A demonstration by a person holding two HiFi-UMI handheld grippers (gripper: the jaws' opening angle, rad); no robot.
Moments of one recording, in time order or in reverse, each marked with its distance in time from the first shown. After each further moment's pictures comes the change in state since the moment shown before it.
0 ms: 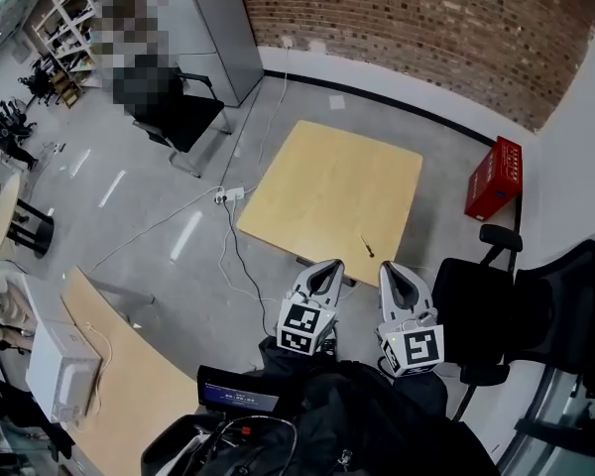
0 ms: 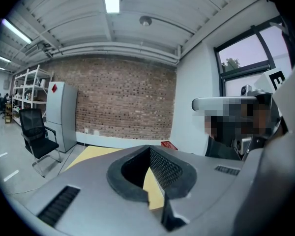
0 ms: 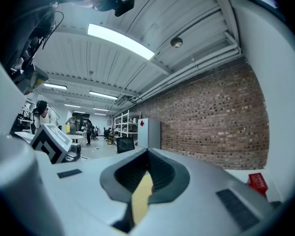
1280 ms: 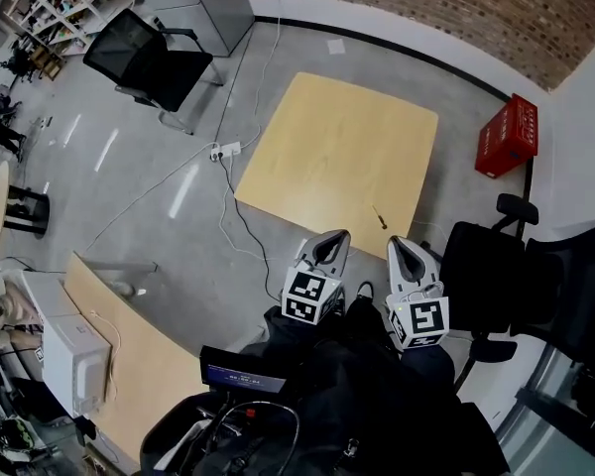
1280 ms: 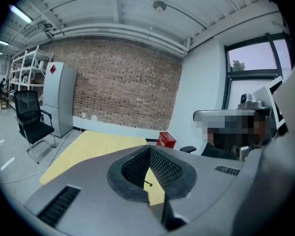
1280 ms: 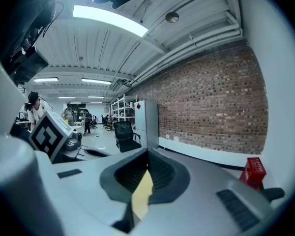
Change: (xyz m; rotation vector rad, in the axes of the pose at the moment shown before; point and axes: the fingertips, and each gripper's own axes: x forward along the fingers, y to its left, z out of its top) left arm 0.059 0.055 -0.051 -0.089 0.126 -0.053; right arm 0.069 -0.023 -0.083 0.052 0.207 -0.023
